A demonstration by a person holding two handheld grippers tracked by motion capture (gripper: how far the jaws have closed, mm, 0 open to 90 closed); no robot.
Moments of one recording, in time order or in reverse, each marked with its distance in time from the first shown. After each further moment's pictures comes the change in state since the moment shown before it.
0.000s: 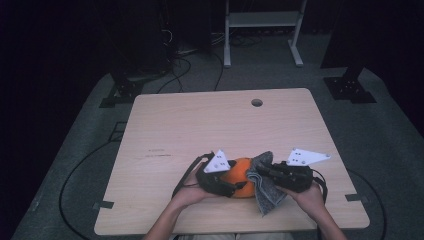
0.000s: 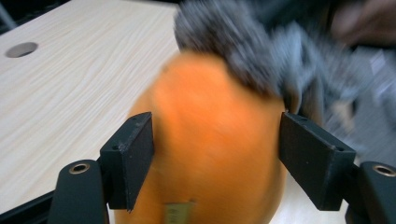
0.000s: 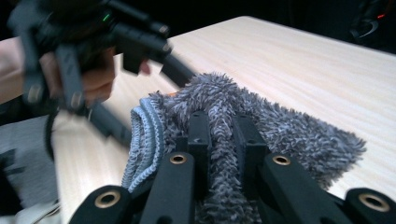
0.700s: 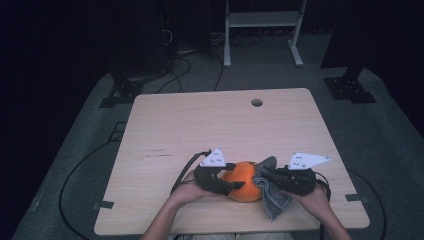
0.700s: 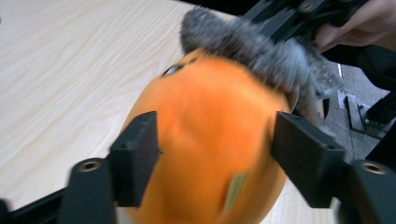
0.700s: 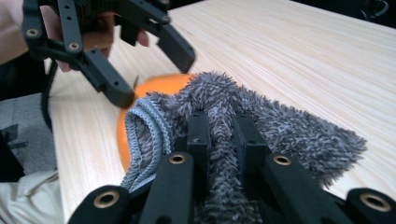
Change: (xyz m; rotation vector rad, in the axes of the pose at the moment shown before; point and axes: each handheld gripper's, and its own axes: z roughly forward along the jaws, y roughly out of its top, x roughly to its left) left arm 0.009 -0.006 0.005 0.056 -0.071 -0.077; right arm -0.006 -0.014 -0.005 0.085 0.005 -0.021
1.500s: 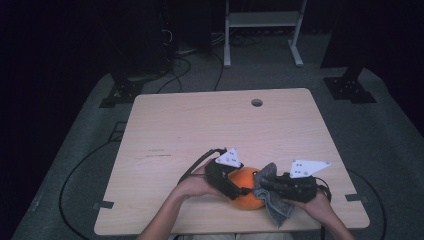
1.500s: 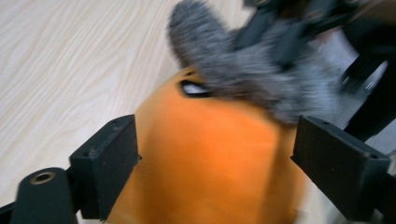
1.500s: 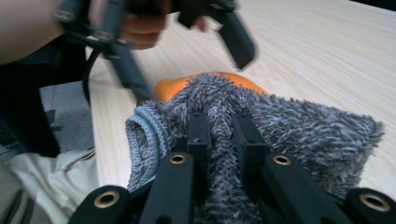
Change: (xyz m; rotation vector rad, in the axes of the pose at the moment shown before) left arm -0.003 0.026 0.025 0.158 -0.090 0.141; right arm 0.006 -0.013 -0.002 0.003 0.127 -0.040
